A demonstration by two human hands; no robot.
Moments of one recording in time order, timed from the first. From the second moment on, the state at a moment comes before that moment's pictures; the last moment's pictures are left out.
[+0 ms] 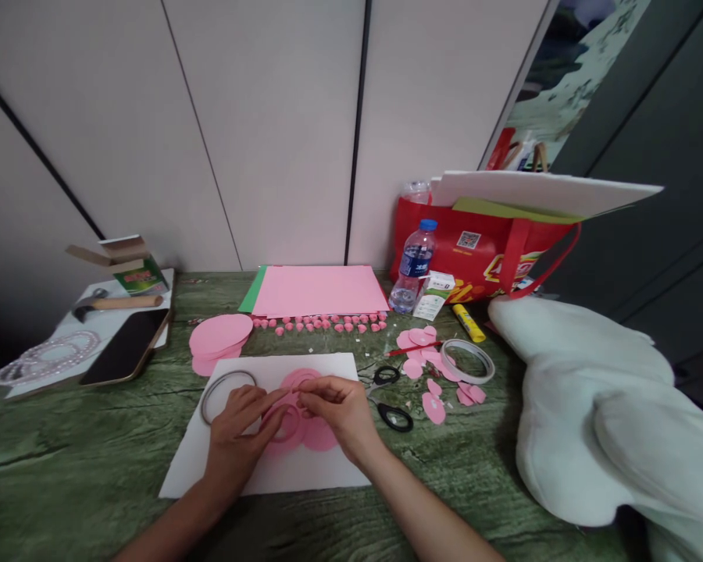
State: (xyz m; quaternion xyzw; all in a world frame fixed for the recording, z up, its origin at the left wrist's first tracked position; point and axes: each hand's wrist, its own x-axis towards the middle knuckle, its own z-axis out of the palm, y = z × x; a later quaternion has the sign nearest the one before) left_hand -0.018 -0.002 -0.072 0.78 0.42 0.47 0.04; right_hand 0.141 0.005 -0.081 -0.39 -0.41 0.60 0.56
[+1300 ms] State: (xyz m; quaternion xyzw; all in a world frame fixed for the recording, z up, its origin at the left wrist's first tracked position) left_hand -0.015 -0.004 -0.075 0.78 0.44 0.44 0.00; right_hand 0.140 0.007 -0.087 -0.36 -0.39 0.62 0.57
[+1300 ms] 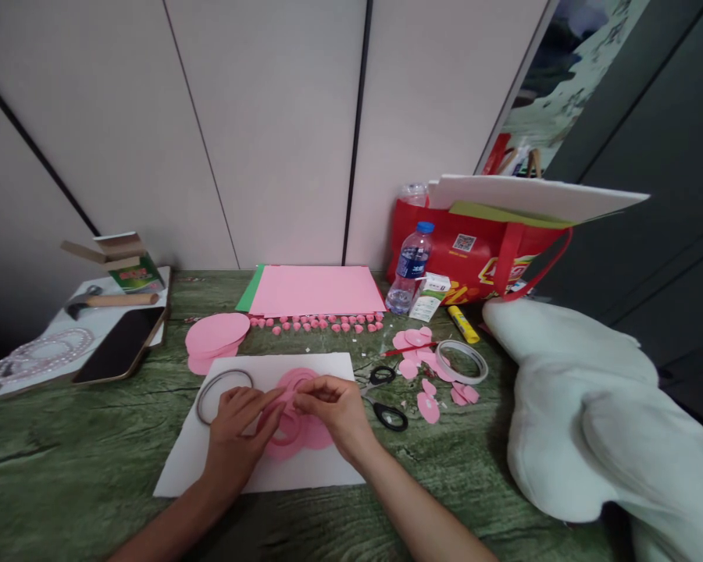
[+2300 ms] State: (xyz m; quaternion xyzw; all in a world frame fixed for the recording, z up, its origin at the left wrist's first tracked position) left_hand -0.016 -0.002 -0.075 0.78 0.43 0.45 -0.02; right_hand 0.142 0.007 -0.080 -0.38 -0.42 0.61 0.56
